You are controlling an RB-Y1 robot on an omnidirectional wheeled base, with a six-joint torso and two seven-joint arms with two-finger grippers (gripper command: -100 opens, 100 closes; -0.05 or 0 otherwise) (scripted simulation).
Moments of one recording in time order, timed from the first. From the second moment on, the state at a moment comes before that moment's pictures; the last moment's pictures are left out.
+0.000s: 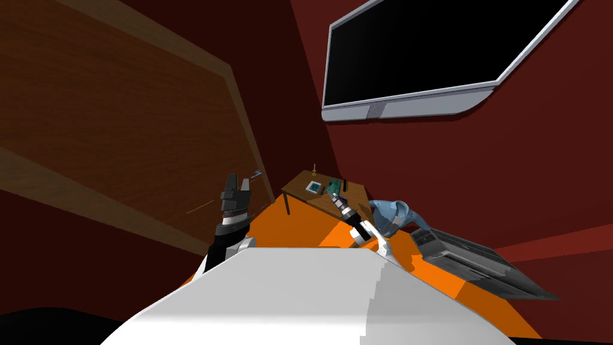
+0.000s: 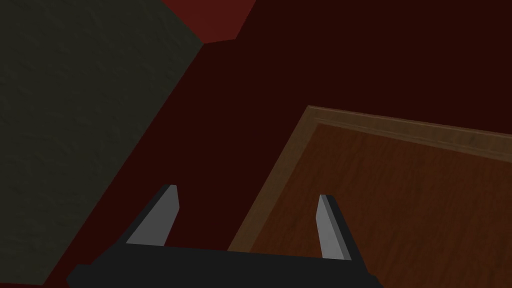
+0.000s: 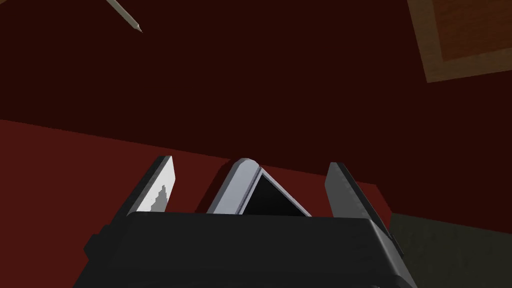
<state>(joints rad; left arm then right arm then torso) 0.55 0.00 0.01 -2.30 0.02 -0.60 -0.17 0.14 -0.43 0.17 -1.60 0.37 -0.43 0.12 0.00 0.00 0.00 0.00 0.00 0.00</state>
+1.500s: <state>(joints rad) 0.55 0.00 0.01 -2.30 0.02 -0.60 -0.17 -0.01 -0.60 0.27 -1.15 0.54 -0.35 0.28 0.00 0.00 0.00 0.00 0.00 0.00</state>
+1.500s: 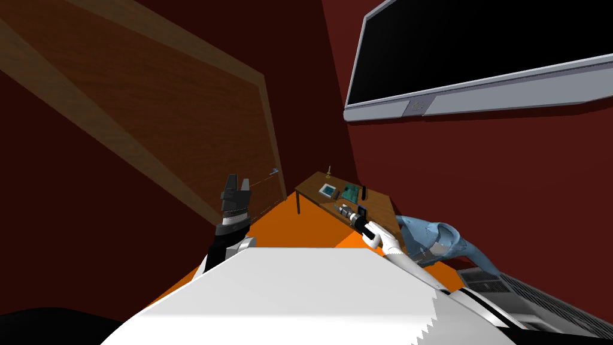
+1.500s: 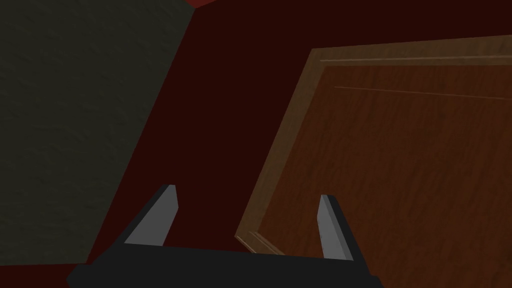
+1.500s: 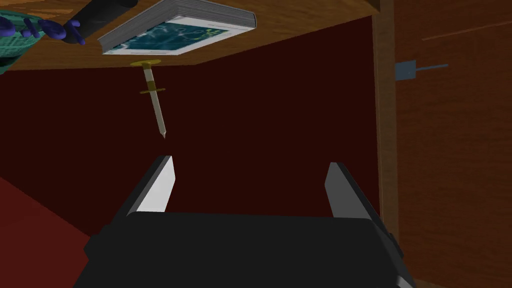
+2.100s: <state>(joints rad) 0.55 0.00 0.01 -2.30 0.02 -0.60 -0.17 -0.05 -0.67 0.32 -0.97 0.60 -0.30 0.35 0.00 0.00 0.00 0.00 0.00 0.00</state>
